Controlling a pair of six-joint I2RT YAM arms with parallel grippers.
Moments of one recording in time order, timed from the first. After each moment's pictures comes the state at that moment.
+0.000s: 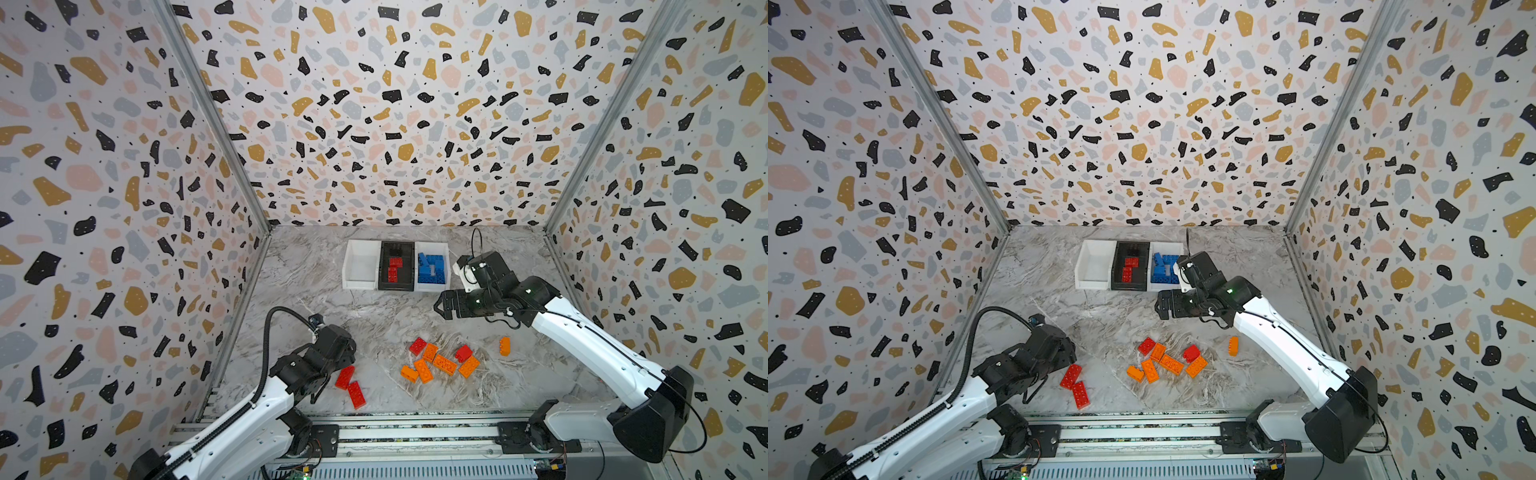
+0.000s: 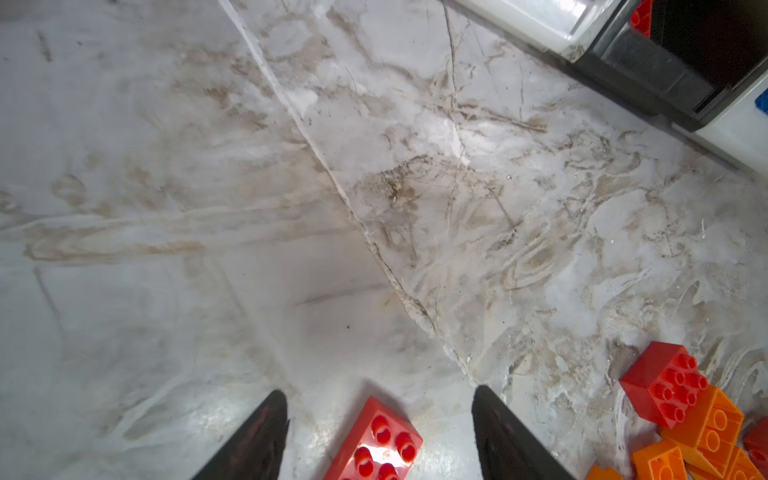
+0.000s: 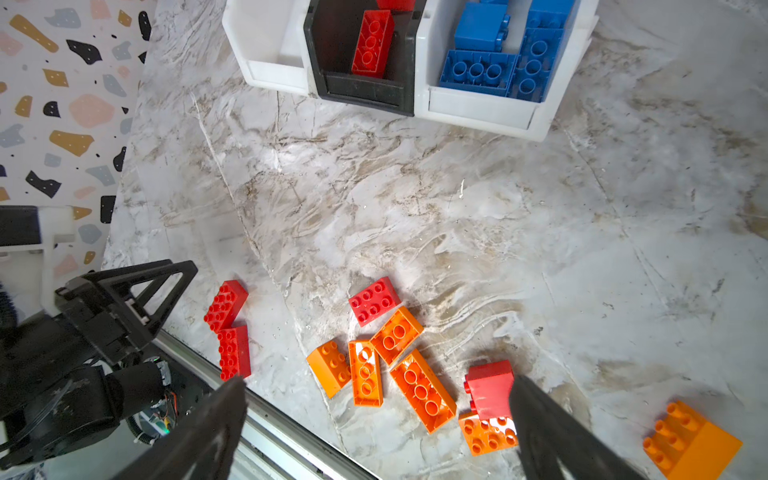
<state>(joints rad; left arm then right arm) -0.65 0.83 0.46 -0.65 -0.29 -0.88 0.66 1.30 1.25 -0.86 -0.18 0.45</state>
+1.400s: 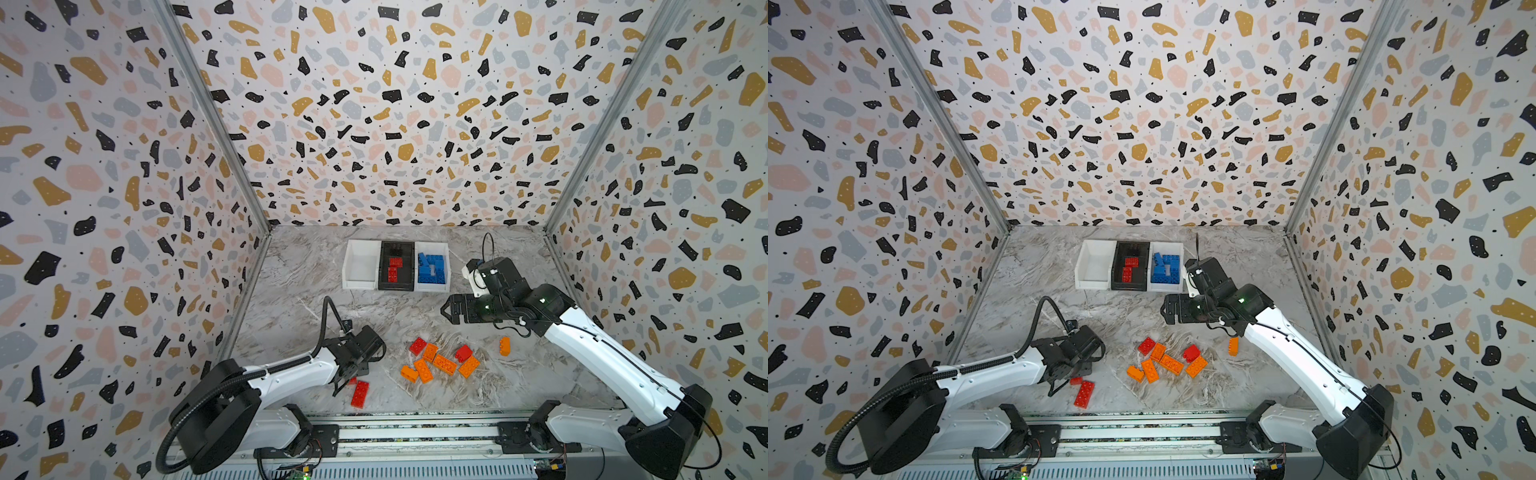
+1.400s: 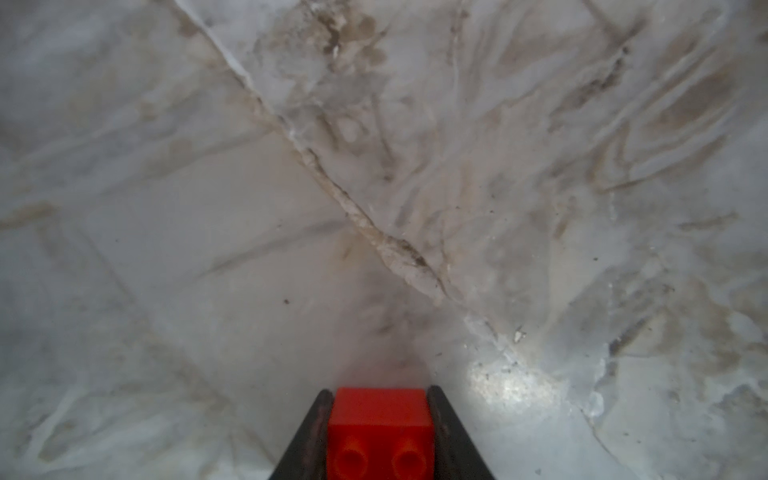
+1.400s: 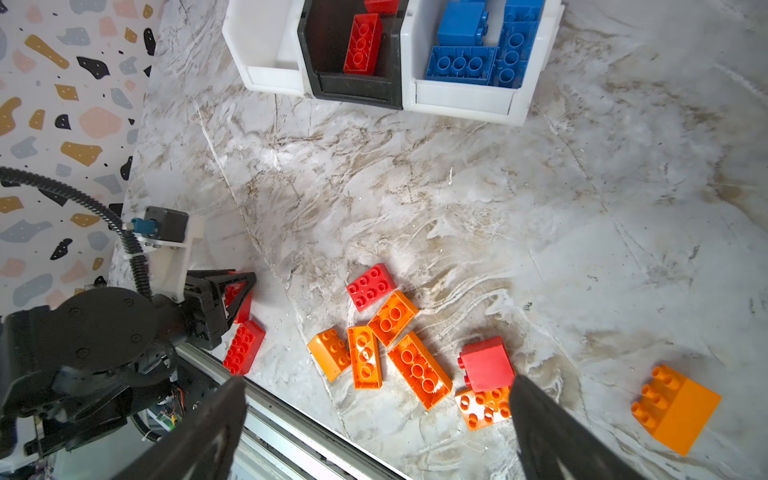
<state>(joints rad) -0.79 1.31 0.57 -0.61 -0.31 -0.86 0.66 1.20 1.19 -0.89 -0.15 0.50</state>
